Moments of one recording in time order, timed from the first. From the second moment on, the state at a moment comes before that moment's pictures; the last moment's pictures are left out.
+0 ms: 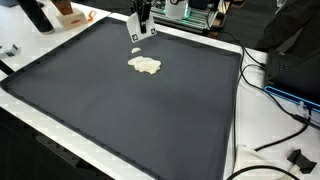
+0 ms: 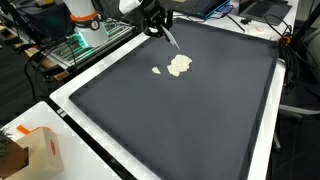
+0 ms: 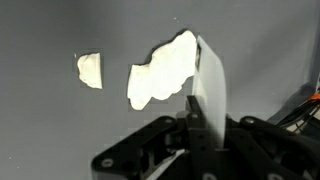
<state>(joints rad) 0.01 -0.11 0.05 -2.63 0.98 2.78 -0.38</state>
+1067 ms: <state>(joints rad) -0.04 -0.16 0.07 -2.65 0.18 2.78 0.39</state>
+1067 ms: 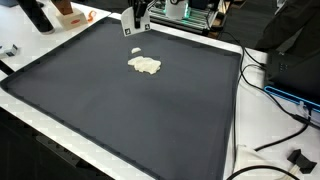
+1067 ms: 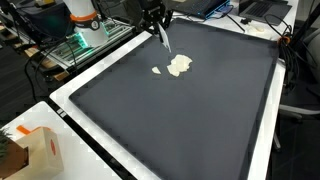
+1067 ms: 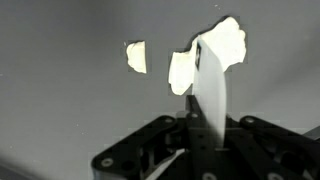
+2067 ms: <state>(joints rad) -0.12 -0.13 0.17 -2.53 -0.43 2.47 1.14</state>
